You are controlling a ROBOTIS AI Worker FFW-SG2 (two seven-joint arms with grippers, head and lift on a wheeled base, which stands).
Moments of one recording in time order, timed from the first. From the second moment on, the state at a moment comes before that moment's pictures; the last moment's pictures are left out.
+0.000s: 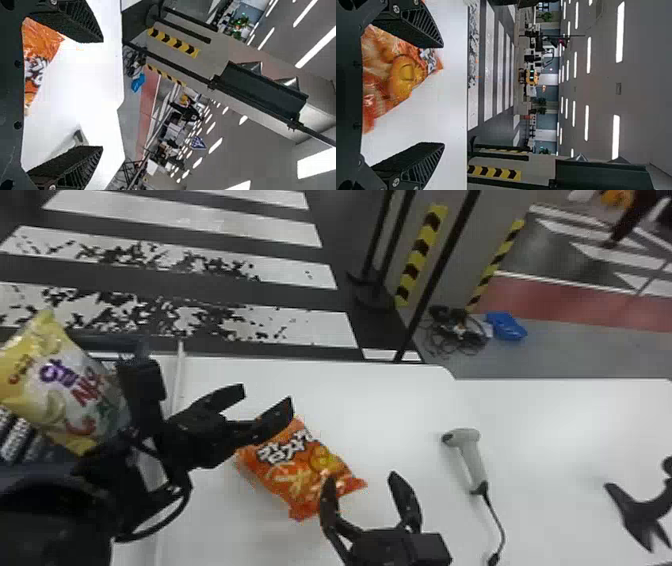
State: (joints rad) left arm -0.04 0.12 -0.33 -1.70 0.50 0.40 -0.40; right arm 0.62 -0.03 0.12 -1.88 0.05 -0.22 -0.17
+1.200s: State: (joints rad) left arm 0.49 0.33 0.01 -2.17 0.26 -0.09 -0.16; right arm 0.54 -0.04 0.04 -2.06 -0.11 0.20 0.00
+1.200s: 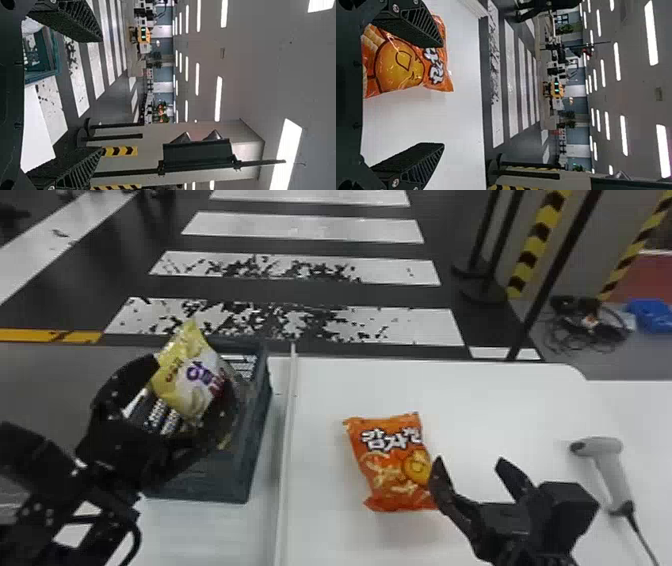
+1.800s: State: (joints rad) left arm 0.63 0.34 0.08 -2.07 0.33 -0.30 -0.18; right arm 0.34 -0.04 -0.18 -2.11 -0.30 0.91 0.32
